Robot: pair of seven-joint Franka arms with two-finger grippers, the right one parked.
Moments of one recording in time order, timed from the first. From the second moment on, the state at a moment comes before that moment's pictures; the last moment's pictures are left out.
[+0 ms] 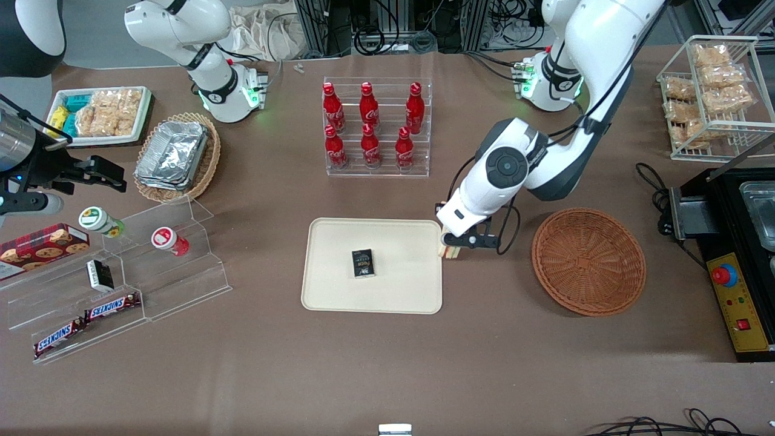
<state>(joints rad) -0.11 0.44 -0.52 -1.90 0.08 2.30 -0.53</state>
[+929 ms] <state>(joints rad) -0.19 0.75 -0.52 -1.65 0.48 2.38 -0.91</state>
